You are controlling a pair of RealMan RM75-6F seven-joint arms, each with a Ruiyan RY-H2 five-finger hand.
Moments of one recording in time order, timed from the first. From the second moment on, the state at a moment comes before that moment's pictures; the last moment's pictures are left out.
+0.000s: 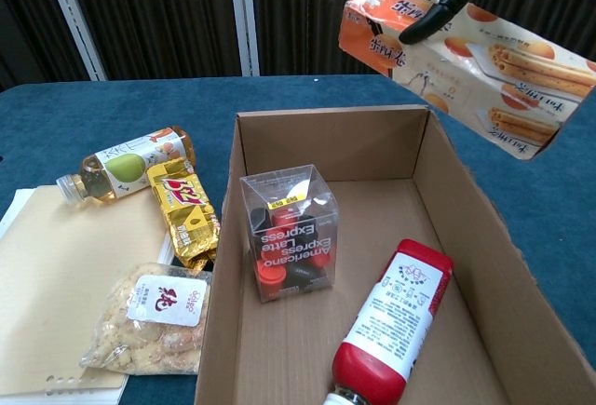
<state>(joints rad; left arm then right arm) -0.26 -1.32 0.00 -1.55 1.36 1.24 0.31 0.97 -1.15 0.31 -1.96 -0.66 1.11 -0.67</state>
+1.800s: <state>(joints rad) -0.23 -1.22 0.07 -1.58 1.54 1.30 0.10 1.01 -1.71 0.30 -2.20 -0.44 1.89 -1.28</state>
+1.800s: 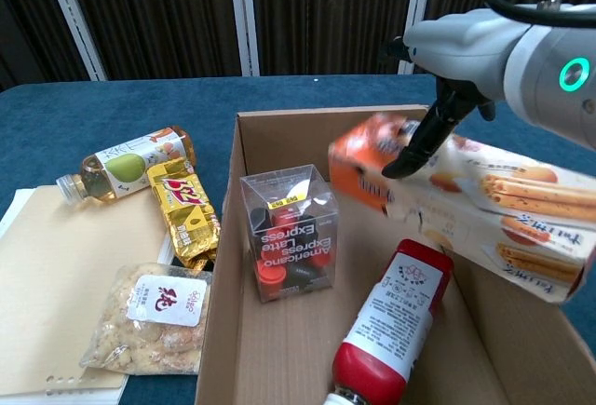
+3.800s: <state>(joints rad) -0.19 -1.24 0.04 -1.58 1.54 1.35 0.17 0.29 -1.19 -0.18 -1.60 -1.46 1.69 -0.09</state>
